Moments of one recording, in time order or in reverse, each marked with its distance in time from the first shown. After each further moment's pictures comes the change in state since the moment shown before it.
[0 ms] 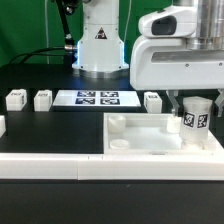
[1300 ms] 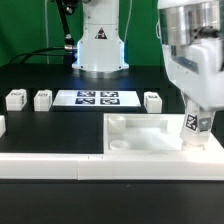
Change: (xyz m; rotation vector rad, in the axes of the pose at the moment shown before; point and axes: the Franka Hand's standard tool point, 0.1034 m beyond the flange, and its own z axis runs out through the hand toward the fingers) arm 0.004 0.001 0.013 0.142 -0.065 1.499
